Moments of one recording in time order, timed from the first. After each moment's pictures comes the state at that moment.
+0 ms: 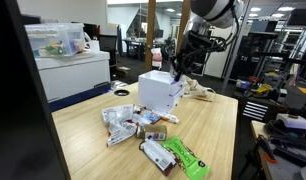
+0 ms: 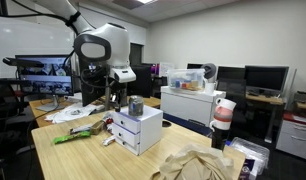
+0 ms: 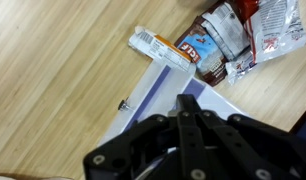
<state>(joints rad) -0.15 0.01 -0.20 -2.36 0.42 2.42 0.37</state>
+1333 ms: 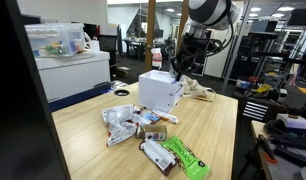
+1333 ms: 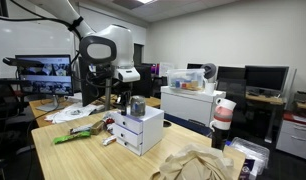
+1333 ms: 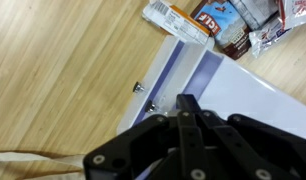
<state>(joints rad) -0.15 0.06 -0.21 -2.33 0.28 2.46 0.52</state>
